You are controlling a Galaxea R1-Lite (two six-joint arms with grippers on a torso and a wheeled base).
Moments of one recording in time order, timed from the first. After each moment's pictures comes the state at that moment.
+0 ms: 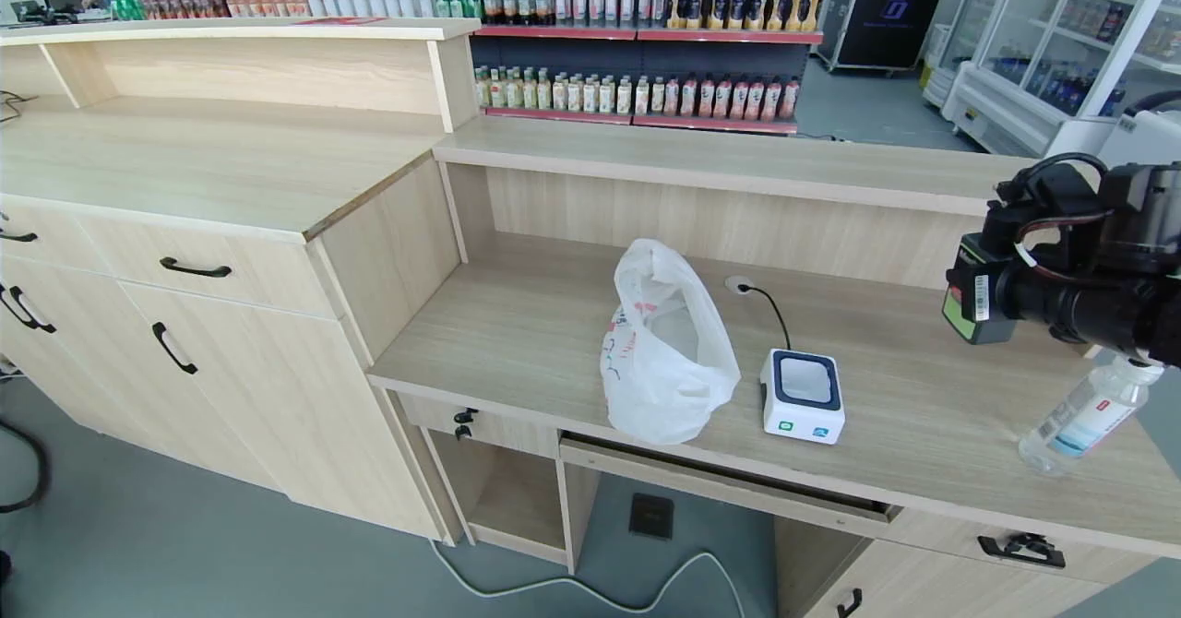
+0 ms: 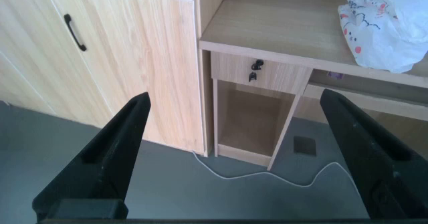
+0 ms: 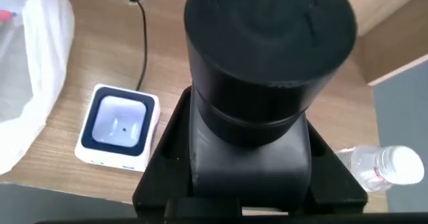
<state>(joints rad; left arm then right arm) 0.00 0.00 0.00 0.00 0.01 0.01 0.00 1.68 -0.93 -0.49 -0.15 -0.22</state>
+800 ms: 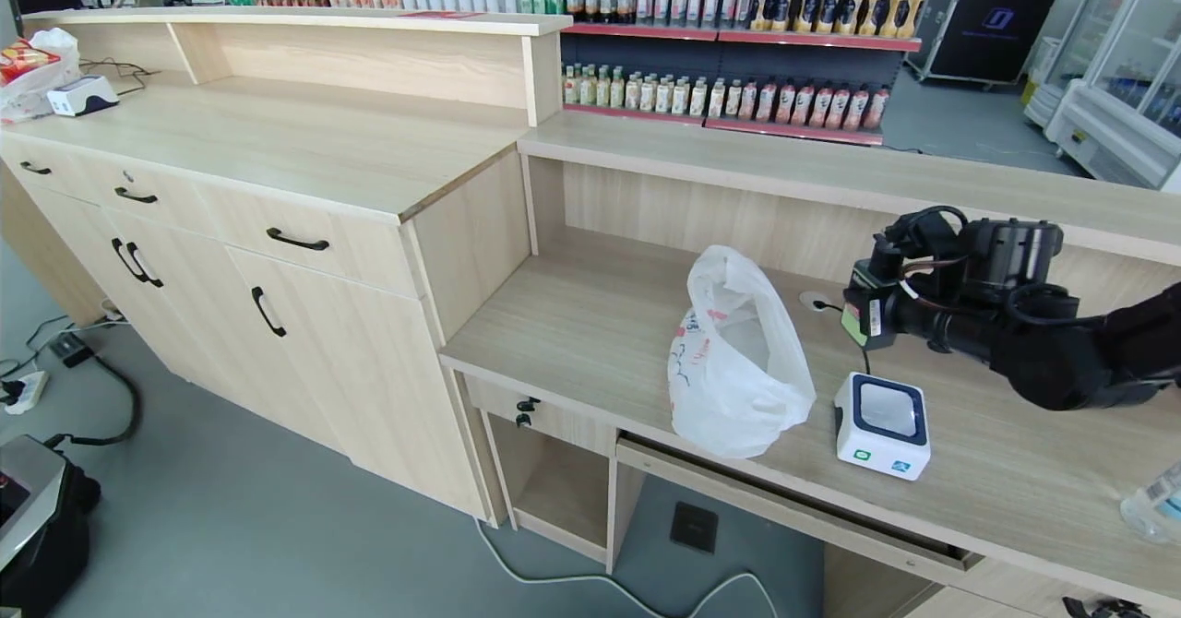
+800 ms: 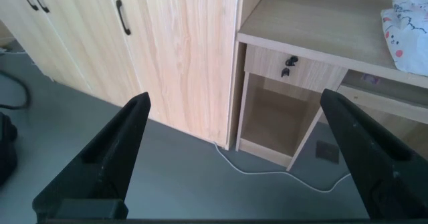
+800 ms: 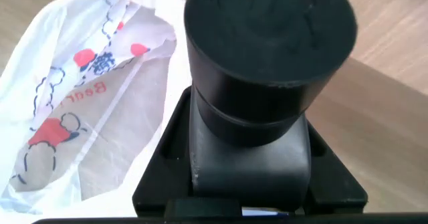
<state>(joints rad) 0.00 0.00 0.00 0.00 0.01 0.01 0.04 2.01 -1.02 -0.74 0.03 -0.21</state>
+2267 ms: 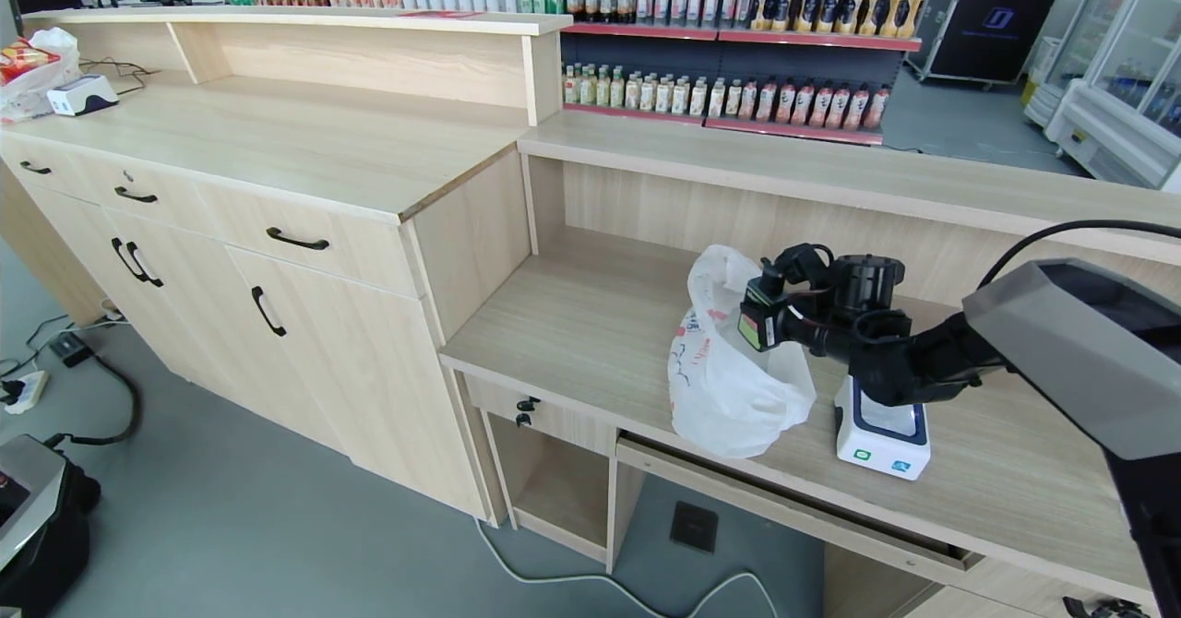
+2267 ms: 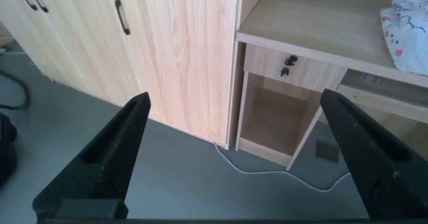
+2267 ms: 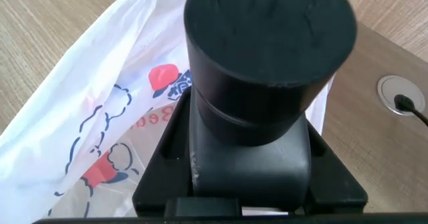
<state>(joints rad) 0.00 0.00 0.00 0.00 0.01 0.01 0.15 2.42 -1.42 -0.81 0.20 -0.22</state>
